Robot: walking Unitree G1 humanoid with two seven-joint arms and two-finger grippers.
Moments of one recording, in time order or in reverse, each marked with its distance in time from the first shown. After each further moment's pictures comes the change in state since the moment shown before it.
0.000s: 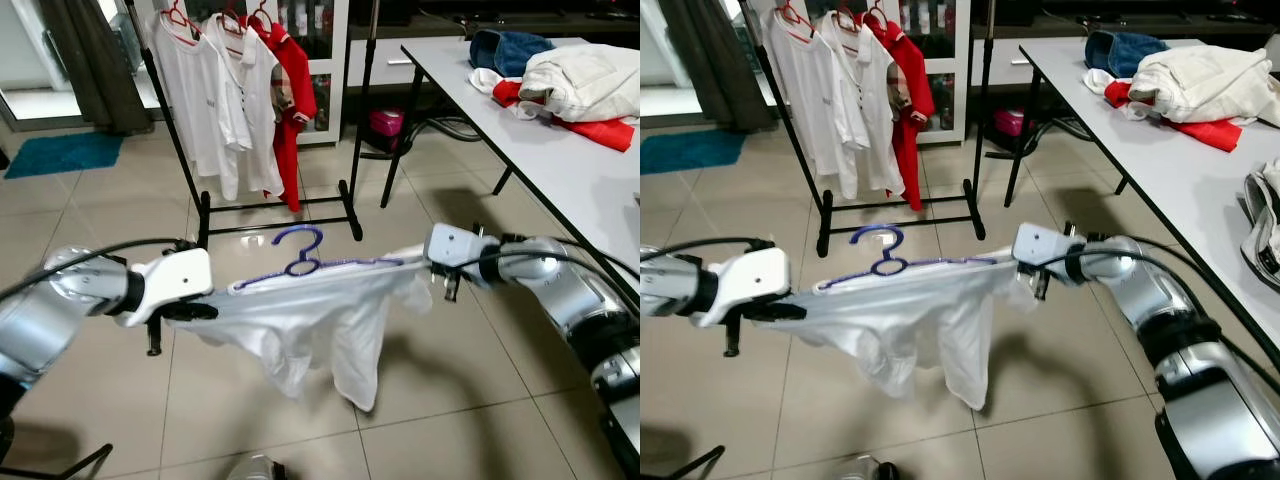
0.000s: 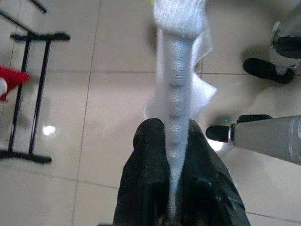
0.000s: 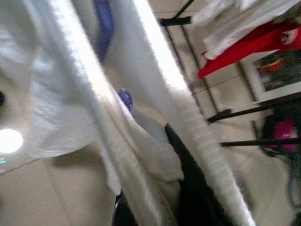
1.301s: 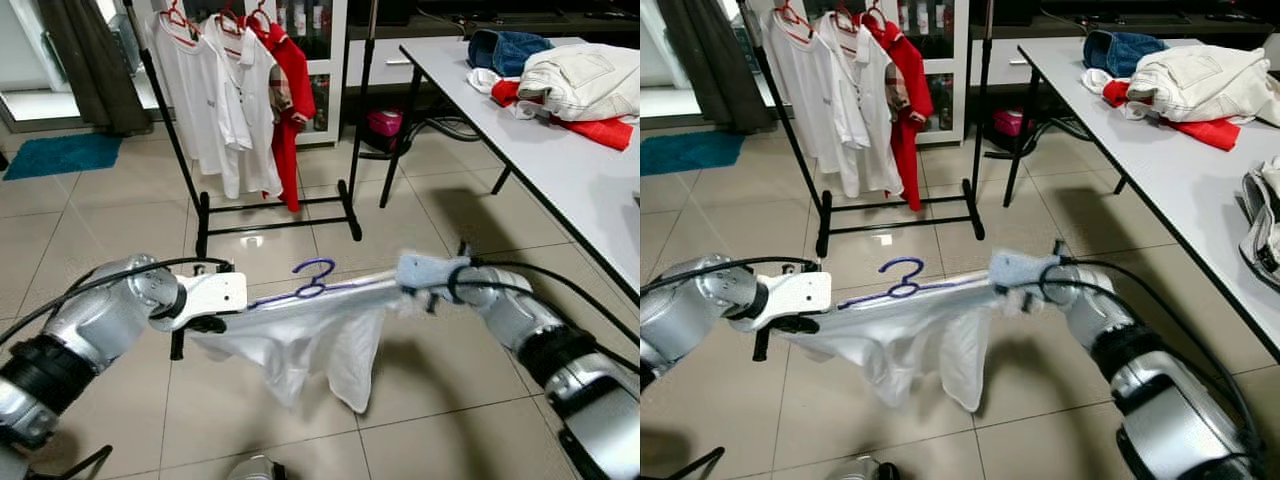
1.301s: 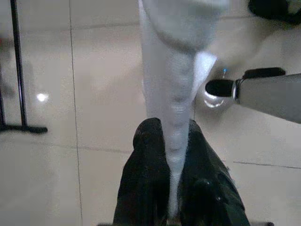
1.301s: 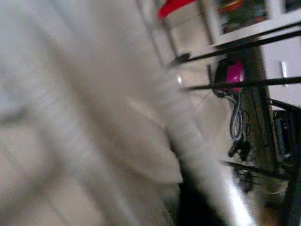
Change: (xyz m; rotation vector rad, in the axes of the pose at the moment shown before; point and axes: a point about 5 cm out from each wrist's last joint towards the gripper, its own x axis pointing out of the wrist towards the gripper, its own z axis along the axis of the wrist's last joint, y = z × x) left arm 0.048 -0.001 0.000 0.059 0.251 -0.060; right arm 0.045 0.018 0.009 -0.058 0.244 -0.270
